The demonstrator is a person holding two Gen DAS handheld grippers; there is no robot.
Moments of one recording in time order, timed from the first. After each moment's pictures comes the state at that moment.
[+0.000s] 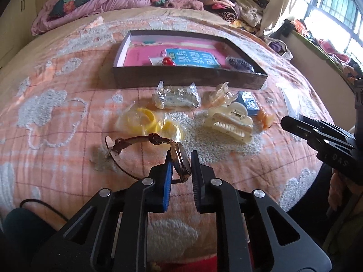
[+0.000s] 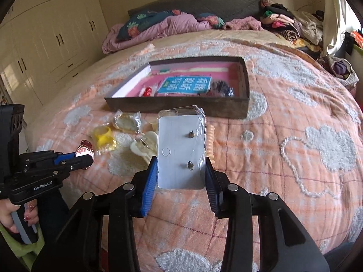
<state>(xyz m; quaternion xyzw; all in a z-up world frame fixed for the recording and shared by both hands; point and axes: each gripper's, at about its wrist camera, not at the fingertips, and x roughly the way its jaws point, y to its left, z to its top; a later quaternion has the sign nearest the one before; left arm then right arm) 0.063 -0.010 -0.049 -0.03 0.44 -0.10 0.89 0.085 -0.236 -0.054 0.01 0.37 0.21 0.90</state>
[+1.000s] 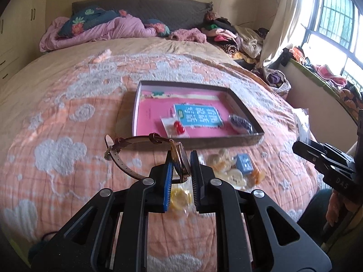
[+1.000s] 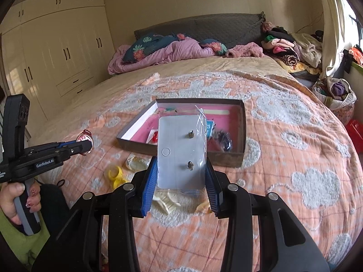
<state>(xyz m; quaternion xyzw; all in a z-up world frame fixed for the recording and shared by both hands) 0.094 0.012 0.023 -0.05 0.36 -0.09 0.93 0.095 -0.237 0.012 0.02 0.31 0.22 0.93</state>
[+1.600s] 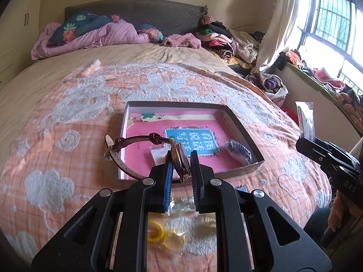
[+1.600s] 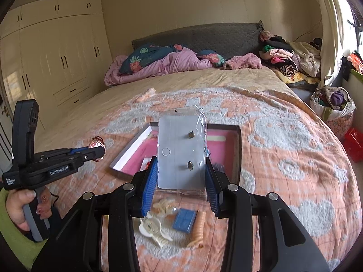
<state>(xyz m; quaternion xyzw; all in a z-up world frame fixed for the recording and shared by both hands) 0.155 0.000 0.041 -0.05 0.35 -0.11 0.93 0.144 -0.236 0.045 0.02 0.28 0.21 0.94</state>
